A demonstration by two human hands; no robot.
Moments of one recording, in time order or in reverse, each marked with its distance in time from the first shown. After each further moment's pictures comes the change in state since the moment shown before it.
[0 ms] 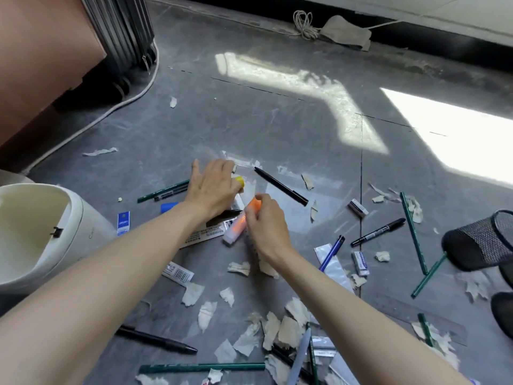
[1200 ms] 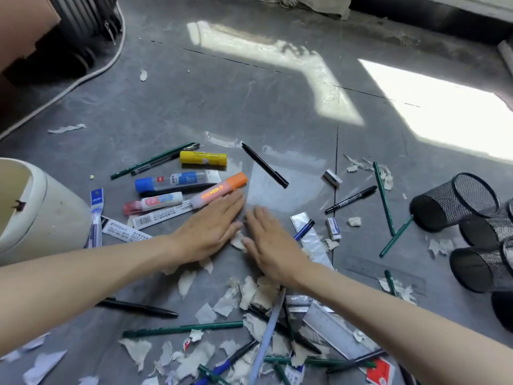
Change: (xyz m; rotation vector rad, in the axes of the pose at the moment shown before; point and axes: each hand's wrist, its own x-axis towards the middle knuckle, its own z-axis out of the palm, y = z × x) left_hand -0.106 0.026 0.031 -0.131 -0.192 0.455; right_hand -0.076 0.057 -0.037 -0.487 -0.401 -0.267
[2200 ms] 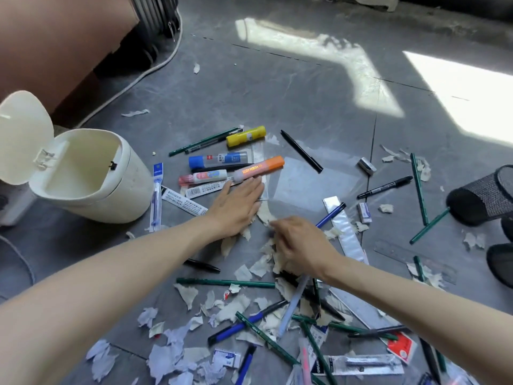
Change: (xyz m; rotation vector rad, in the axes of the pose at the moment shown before) left_hand -0.029 0.005 -0.008 0.153 -0.174 -0.267; right_hand -0.034 -0.020 0.002 -0.047 0.070 -0.188
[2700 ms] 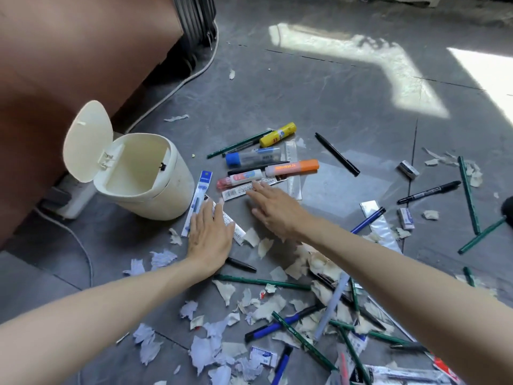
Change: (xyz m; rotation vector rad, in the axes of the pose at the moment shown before) left_hand -0.099 -0.042 0.018 -0.140 0.174 -0.583; right_hand 0.106 -0.050 0.018 -0.063 -0.125 -0.142
